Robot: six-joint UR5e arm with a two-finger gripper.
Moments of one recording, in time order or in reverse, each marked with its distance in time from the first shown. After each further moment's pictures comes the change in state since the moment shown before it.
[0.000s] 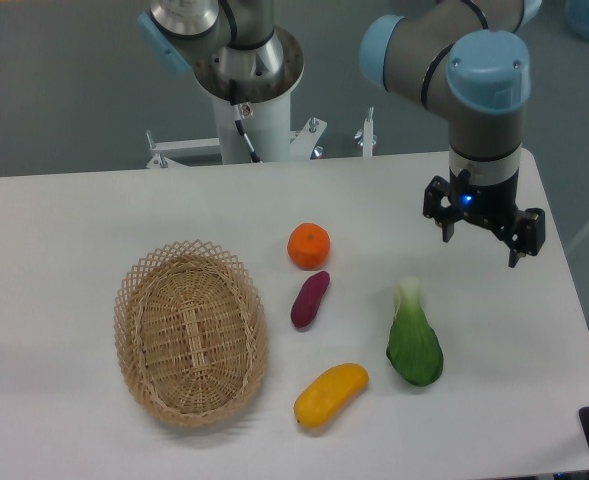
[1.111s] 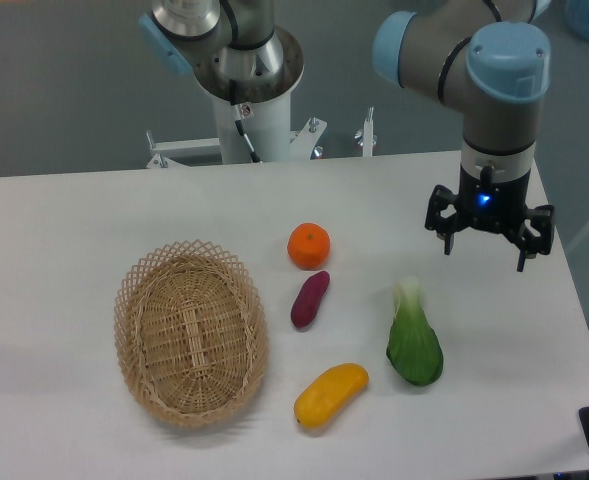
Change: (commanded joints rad) arm 0.034 -0.003 0.022 0.000 -0.123 -0.178
